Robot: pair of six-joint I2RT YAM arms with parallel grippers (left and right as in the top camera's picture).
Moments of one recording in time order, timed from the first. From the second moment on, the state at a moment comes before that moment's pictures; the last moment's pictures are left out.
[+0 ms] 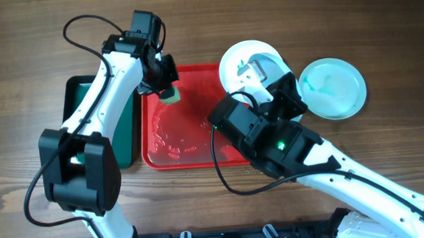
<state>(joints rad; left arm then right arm) -0.25 1.91 1.55 -0.96 0.12 -0.49 0.90 1.36 1.17 -0.83 1.25 -0.13</state>
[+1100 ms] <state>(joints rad) -0.25 1.91 1.55 -0.96 0.12 -0.49 0.91 1.36 1.17 -0.75 0.97 -0.31</state>
